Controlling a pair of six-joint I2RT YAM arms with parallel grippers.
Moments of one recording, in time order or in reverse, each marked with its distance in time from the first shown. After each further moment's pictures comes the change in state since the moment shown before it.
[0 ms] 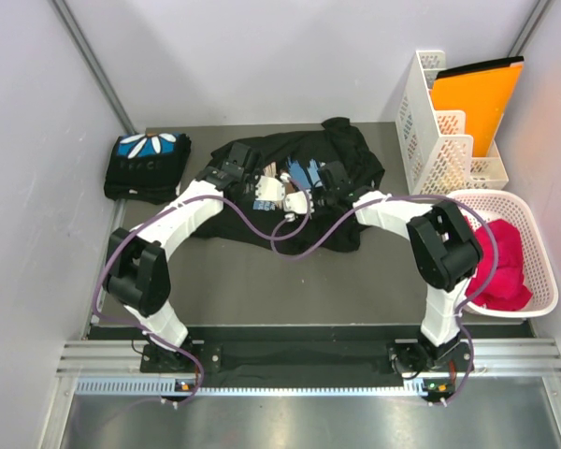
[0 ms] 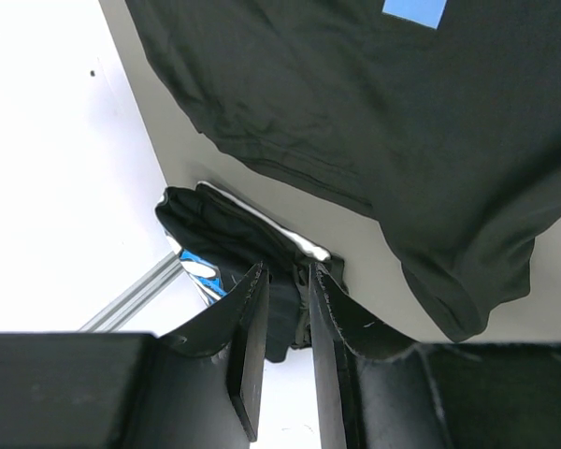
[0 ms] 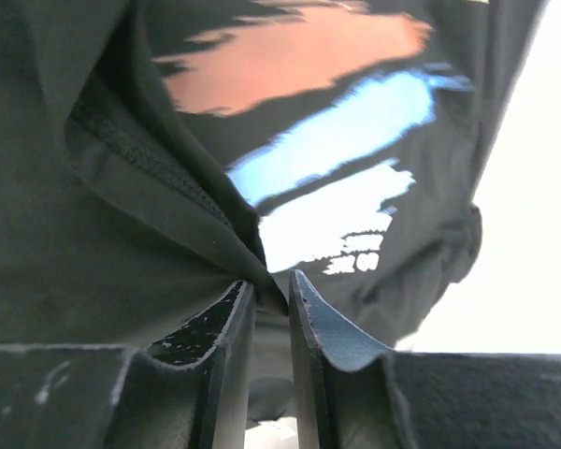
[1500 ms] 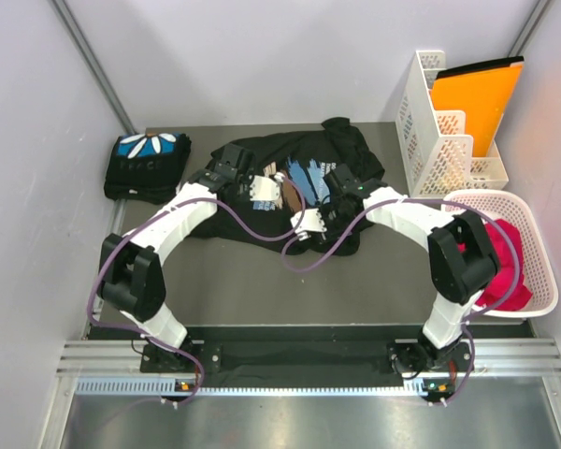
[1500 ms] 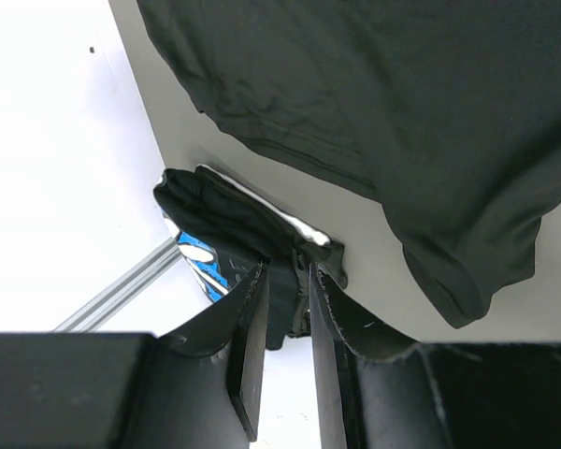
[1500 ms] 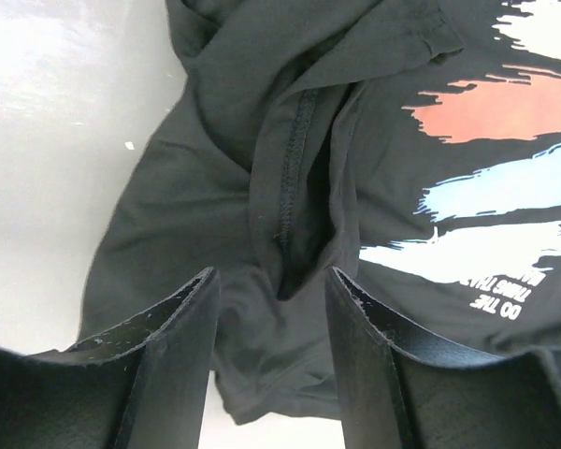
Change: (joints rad) left arm 0.026 -0.045 -0.035 0.007 0.001 0.008; right arm 0.006 -0.121 0.036 -0.520 -0.206 -0.043
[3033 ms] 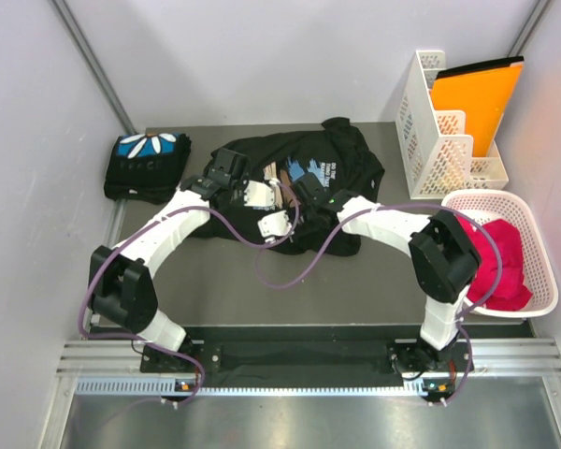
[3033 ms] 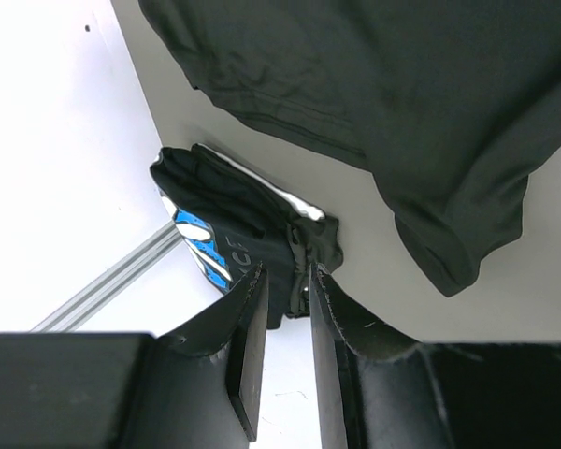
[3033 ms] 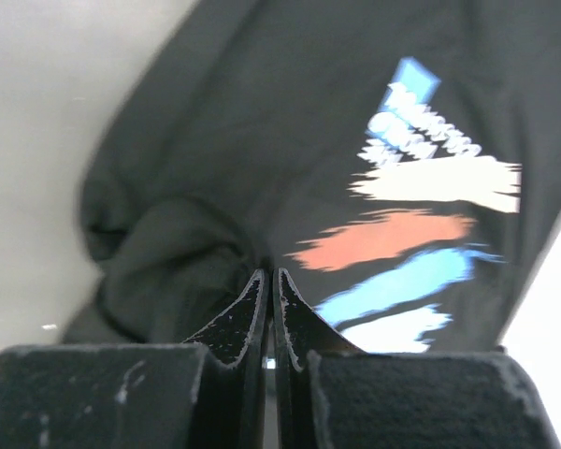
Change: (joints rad) left arm 0.002 -0.088 -0.061 -0.025 -0.015 0.018; right arm 0.182 0.068 0.044 0.244 0.066 0.131
